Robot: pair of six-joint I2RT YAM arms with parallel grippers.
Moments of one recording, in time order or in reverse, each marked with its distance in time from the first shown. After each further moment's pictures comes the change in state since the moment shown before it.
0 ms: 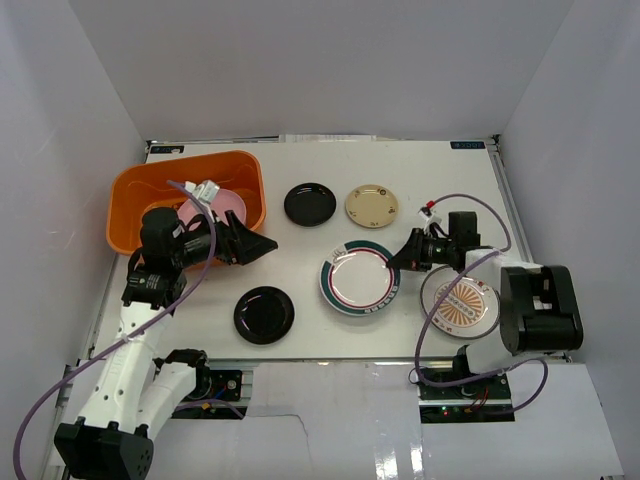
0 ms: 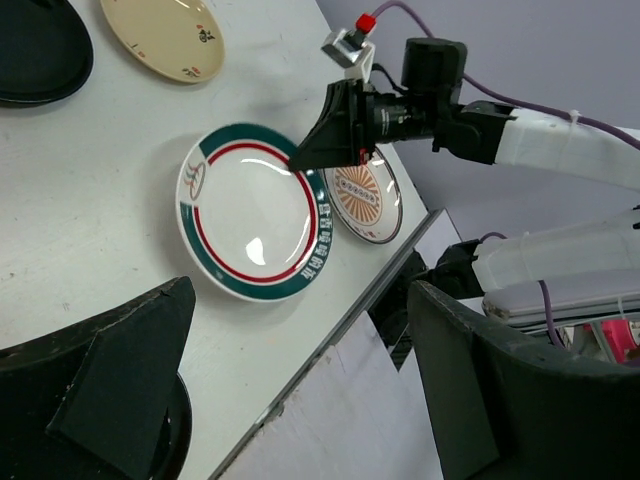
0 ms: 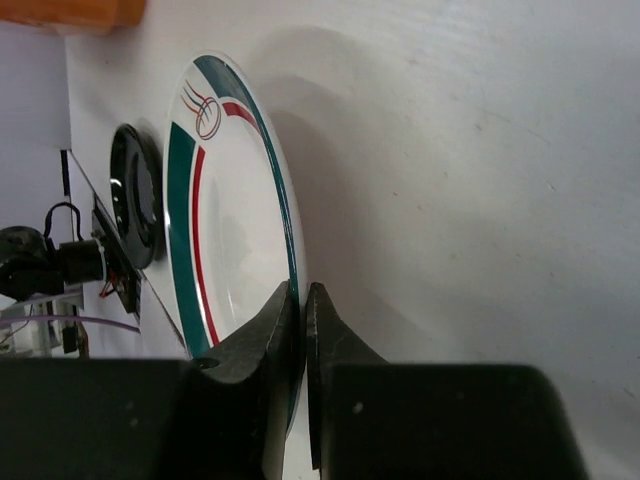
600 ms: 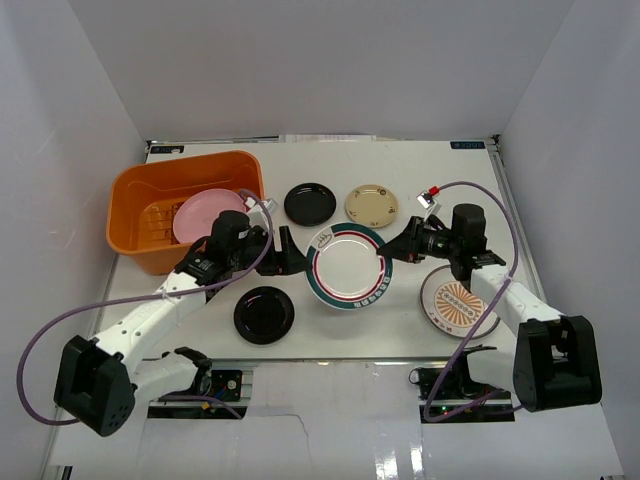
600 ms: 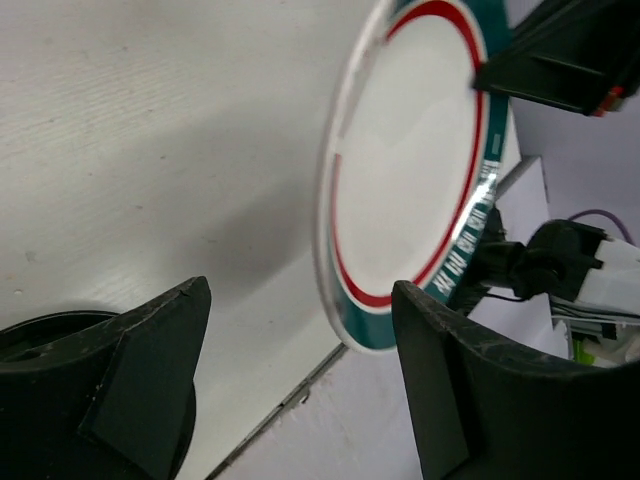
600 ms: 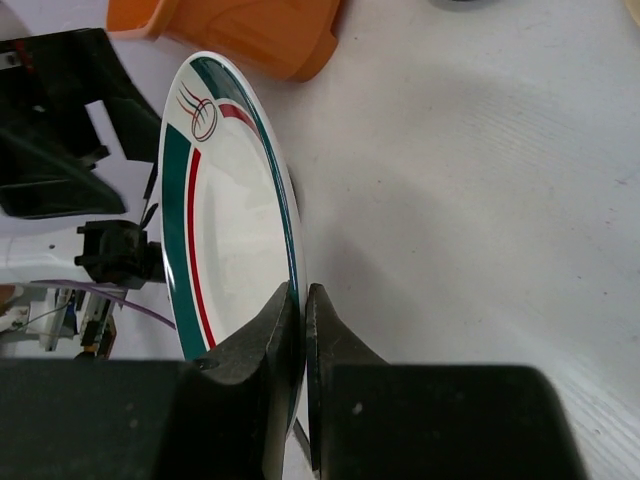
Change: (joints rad) left arm -0.370 0.261 -0.052 0.041 -0.344 -0.034; right arm 0.082 -0.343 -0.029 0.139 -0.057 0.222
